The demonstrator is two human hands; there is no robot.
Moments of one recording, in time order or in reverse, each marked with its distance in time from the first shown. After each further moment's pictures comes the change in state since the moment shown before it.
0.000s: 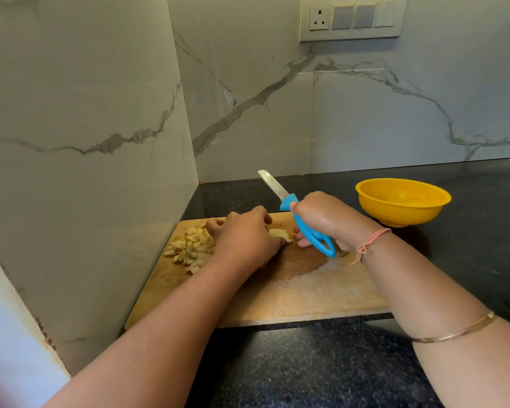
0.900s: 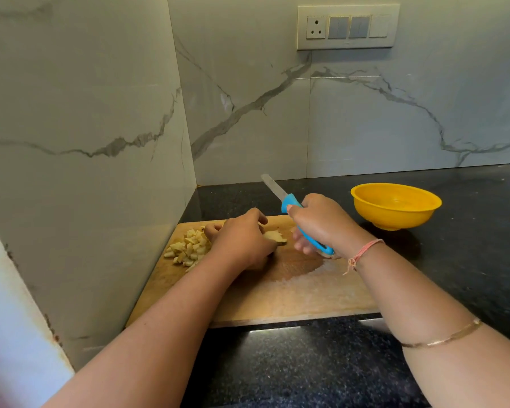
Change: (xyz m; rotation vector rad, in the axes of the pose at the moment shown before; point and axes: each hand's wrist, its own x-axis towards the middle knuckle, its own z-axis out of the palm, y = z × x) left_hand 0.003 -0.005 -0.003 -0.138 -0.091 -0.025; right_hand -0.014 0.002 0.002 -0.144 0.116 -0.165
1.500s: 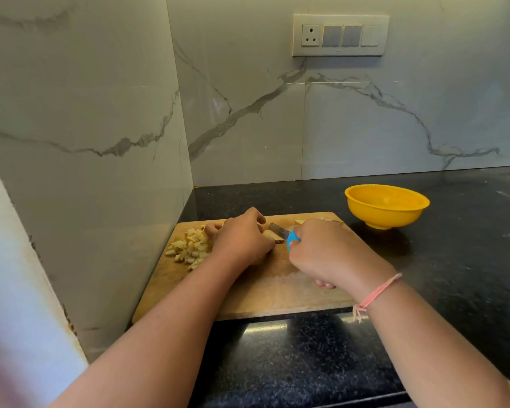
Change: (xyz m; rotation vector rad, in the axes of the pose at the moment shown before) left_hand -0.002 -0.002 0.004 -0.041 0.053 0.013; right_hand -0.066 -0.009 0.002 -0.444 -0.047 -0.039
